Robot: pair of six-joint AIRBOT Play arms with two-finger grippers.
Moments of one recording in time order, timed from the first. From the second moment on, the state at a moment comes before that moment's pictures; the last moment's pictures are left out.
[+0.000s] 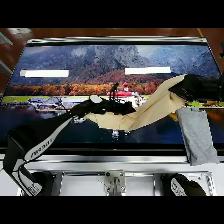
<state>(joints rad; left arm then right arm) -0.62 -1.84 1.40 0.19 -0.69 -1.12 -0.20 -0.96 1.28 -0.86 1.39 1.55</state>
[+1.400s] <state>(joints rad) 0.26 -1.20 1.40 0.79 -1.18 -1.23 0.52 -1.69 1.28 -0.35 0.67 1.45</state>
